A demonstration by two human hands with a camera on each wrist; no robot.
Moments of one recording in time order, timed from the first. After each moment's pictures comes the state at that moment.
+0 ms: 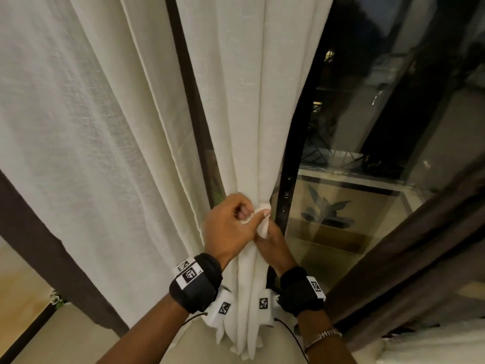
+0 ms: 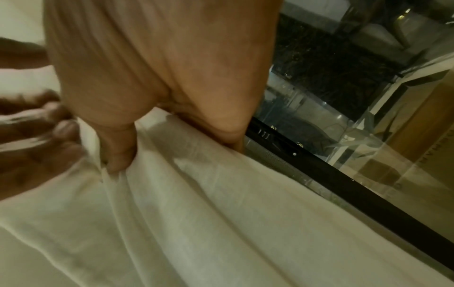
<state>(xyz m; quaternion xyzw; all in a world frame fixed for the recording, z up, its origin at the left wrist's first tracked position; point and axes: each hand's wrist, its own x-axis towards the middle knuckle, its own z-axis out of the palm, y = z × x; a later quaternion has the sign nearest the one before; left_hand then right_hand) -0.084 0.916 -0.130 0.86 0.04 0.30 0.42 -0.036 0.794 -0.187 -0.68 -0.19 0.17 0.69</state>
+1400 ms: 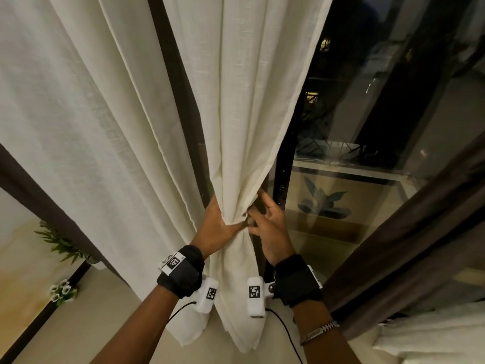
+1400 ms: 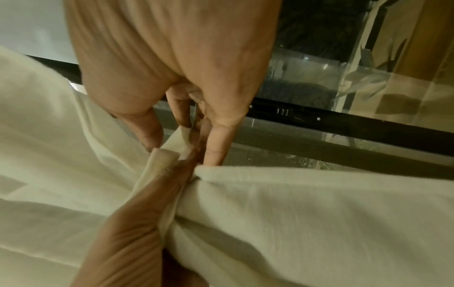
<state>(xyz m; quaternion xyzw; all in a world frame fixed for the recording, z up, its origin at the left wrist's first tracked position) -0.065 0.954 -0.171 0.82 0.00 0.17 0.55 -0.038 0.795 -0.154 -0.54 -0.10 0.17 0.82</state>
